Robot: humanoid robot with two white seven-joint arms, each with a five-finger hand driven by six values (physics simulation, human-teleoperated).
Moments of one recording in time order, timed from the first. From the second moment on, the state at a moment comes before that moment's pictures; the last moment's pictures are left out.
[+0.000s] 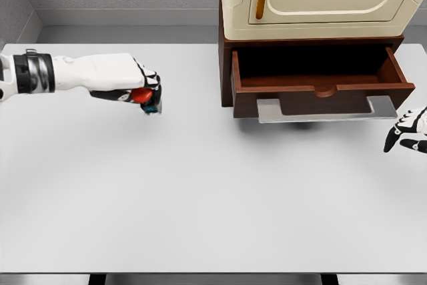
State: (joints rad) left arm -1.00 0.85 -1.04 -1.45 -0.20 -0.61 -0.43; right arm 0.22 -1.19 -0.18 -1.76 -0.10 -0.61 0.61
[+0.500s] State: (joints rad) left arm -1.08 0.77 -1.04 -1.45 -0.04 -0.61 -0.42; right arm 0.22 -1.21 -0.18 -1.76 -0.10 -0.61 0.61
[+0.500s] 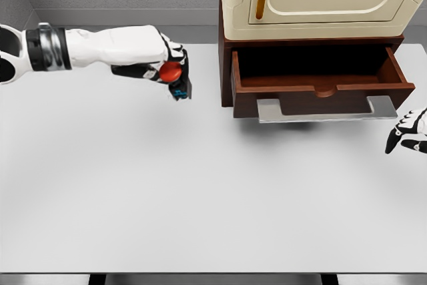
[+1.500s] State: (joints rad) left arm -1.21 0.62 -1.04 -1.44 0.03 -0.61 -0.43; right arm 0.23 -1.22 -0.18 -1.76 -0.10 -0.61 0.61
